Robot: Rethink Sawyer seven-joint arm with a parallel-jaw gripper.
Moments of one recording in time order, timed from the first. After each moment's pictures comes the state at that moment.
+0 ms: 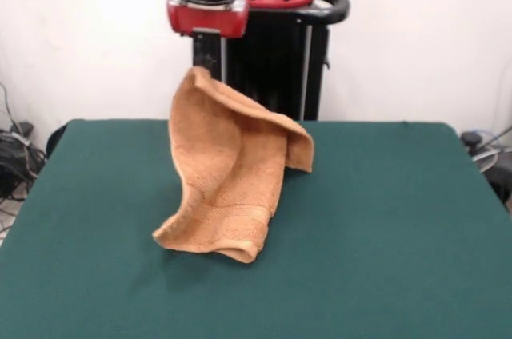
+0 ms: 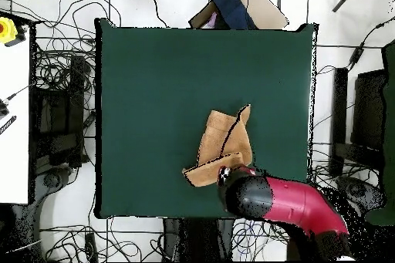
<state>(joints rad) -0.62 -1.01 0.20 2.10 -0.32 0.54 1.55</state>
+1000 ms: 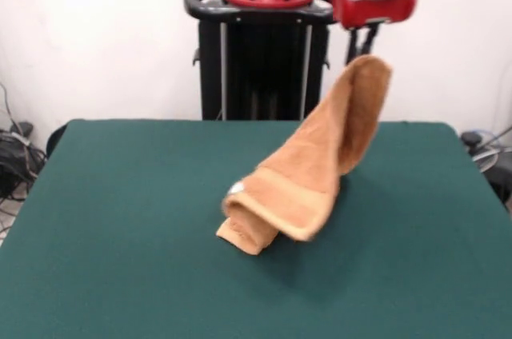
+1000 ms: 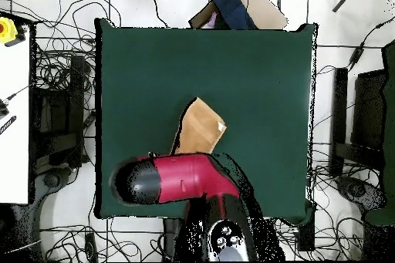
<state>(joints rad) -0.19 -1.02 0.20 2.03 -0.20 0.71 1.56</state>
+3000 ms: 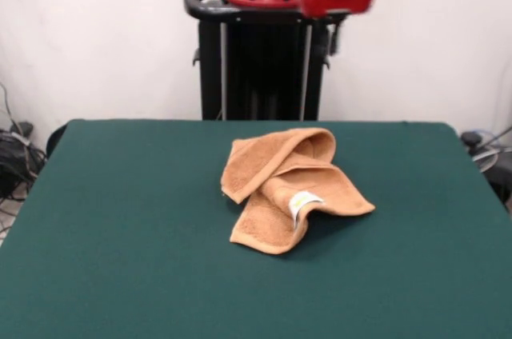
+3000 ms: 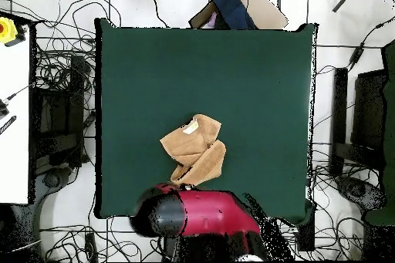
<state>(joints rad) -0.30 -1.08 0.20 2.26 -0.17 0.53 1.57</state>
